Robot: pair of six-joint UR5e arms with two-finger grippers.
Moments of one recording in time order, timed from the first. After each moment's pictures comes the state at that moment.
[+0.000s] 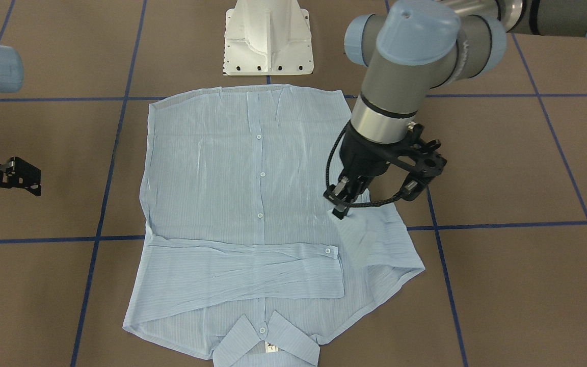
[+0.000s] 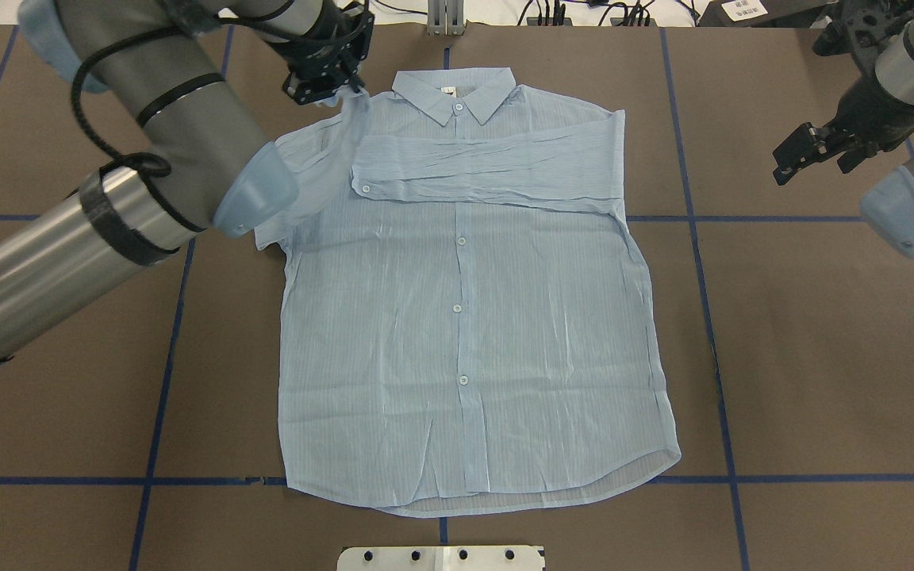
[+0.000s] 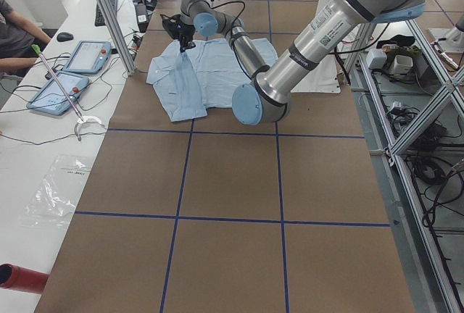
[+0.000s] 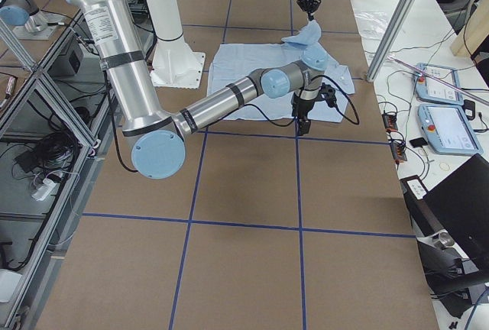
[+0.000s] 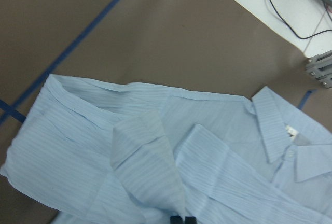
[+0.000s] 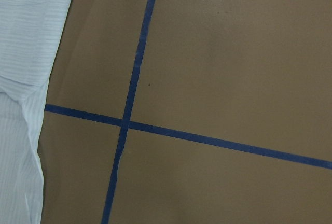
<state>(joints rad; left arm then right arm) -0.86 -2.50 -1.46 -1.78 -1.96 -1.98 1.13 -1.26 1.74 -1.67 2.26 0.38</state>
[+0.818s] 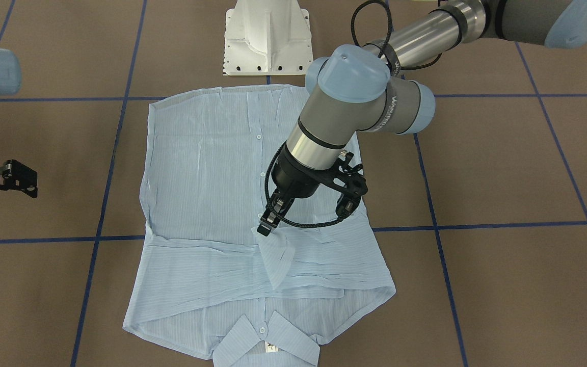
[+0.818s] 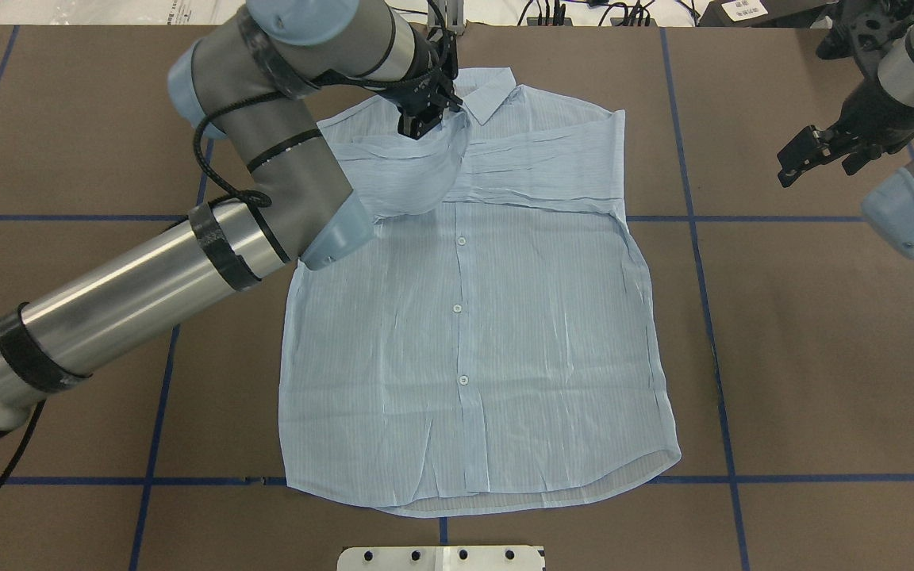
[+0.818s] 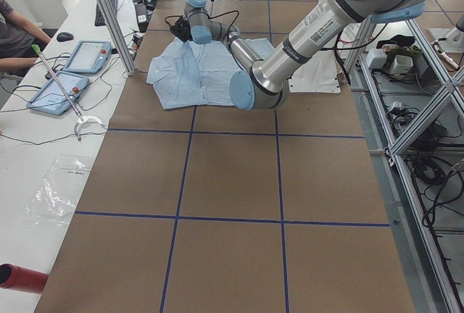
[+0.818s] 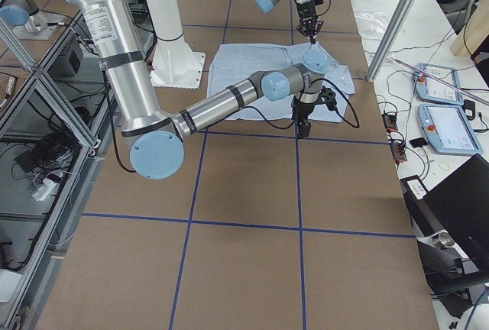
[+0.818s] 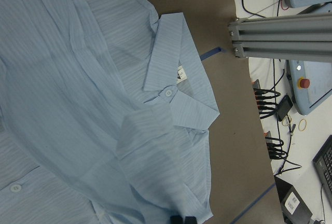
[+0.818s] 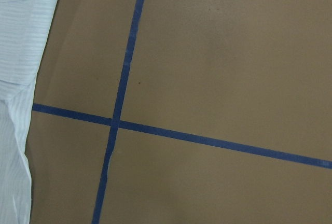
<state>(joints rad) -0.73 -2.53 -1.27 -2.14 -1.88 -2.32 1.13 -1.26 1.73 -1.67 2.25 0.38</state>
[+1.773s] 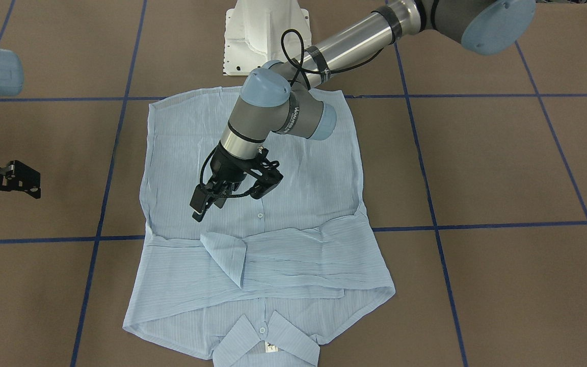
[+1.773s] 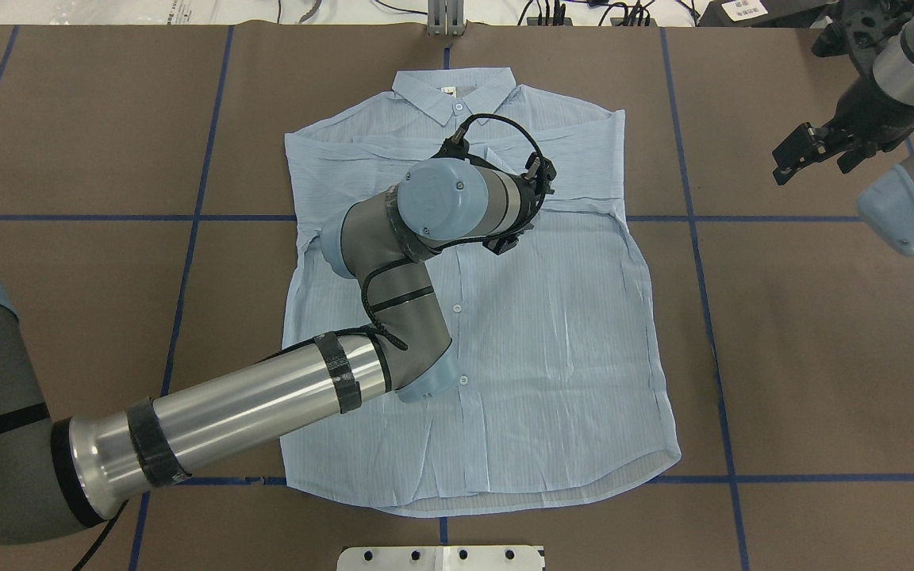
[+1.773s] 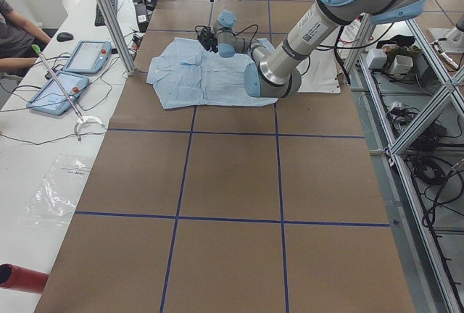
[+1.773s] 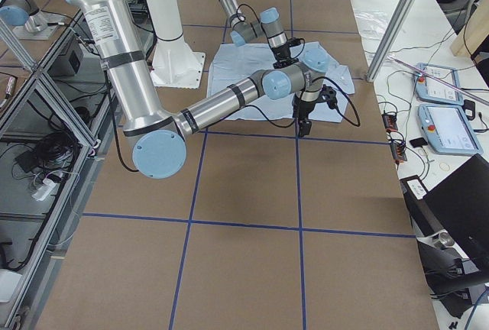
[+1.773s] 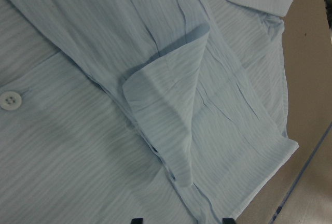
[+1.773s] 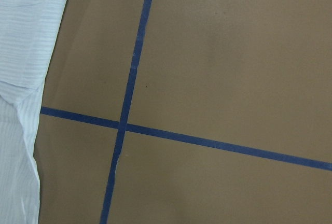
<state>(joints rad) -0.50 -2.64 -0.99 -2.43 -1.61 -2.17 1.13 -1.25 1.72 -1.67 2.25 0.39</state>
